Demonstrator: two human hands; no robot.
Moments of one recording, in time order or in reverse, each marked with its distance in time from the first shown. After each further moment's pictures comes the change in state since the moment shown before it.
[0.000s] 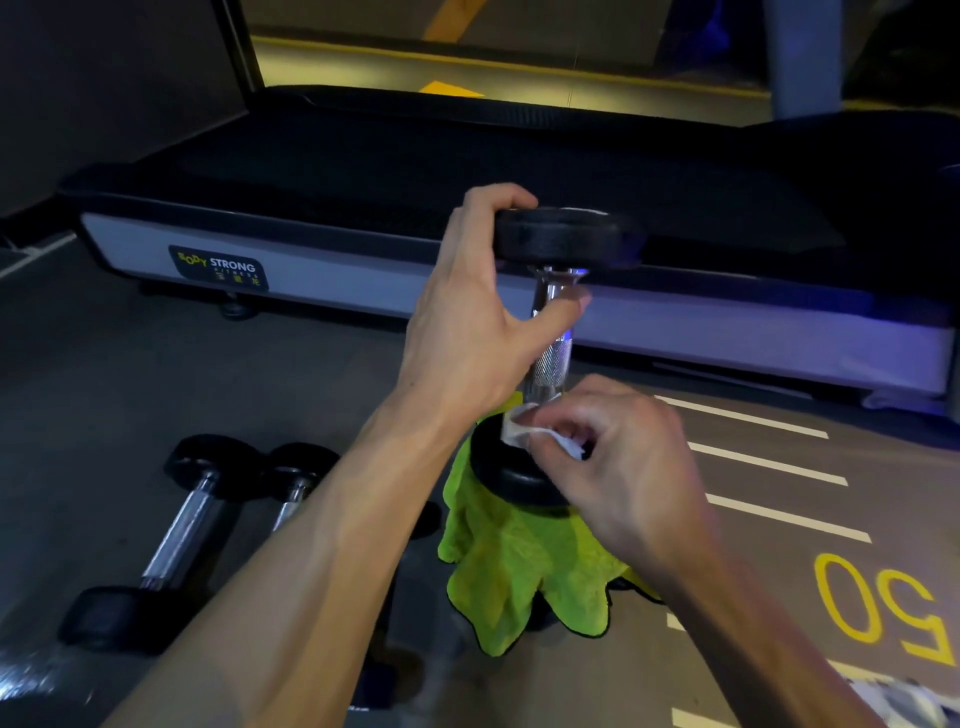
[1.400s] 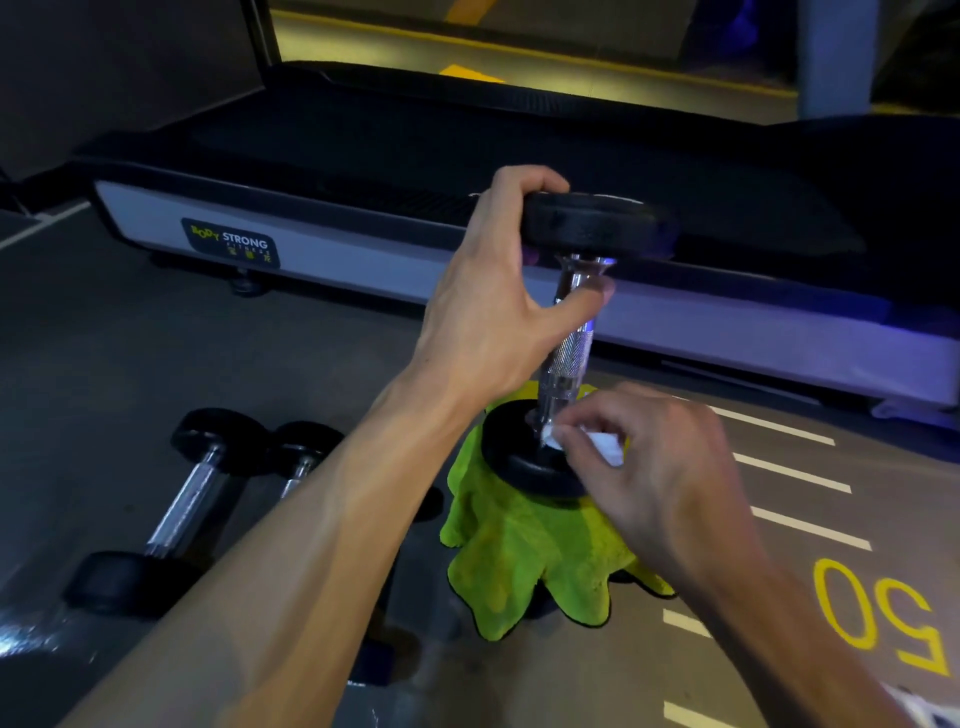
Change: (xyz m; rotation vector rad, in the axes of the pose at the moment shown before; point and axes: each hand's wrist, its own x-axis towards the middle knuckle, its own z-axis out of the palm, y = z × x) left_hand 0.000 -0.001 -0.003 -0.014 -0.036 0.003; right_hand -0.009 -0.015 -0.017 -0.239 -0.064 -0.011
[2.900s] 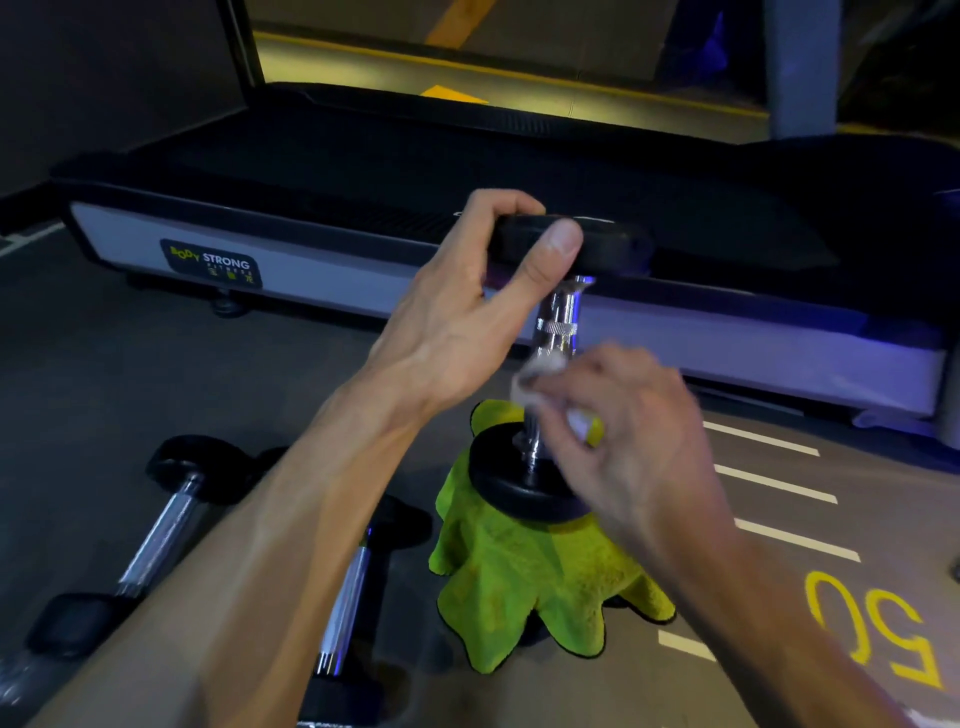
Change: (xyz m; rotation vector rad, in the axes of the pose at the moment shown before) left_hand 0.010 0.007 -0.021 -0.038 -0.141 -0.116; right_hand 0.026 0.007 0.012 -0.126 0.216 -0.283
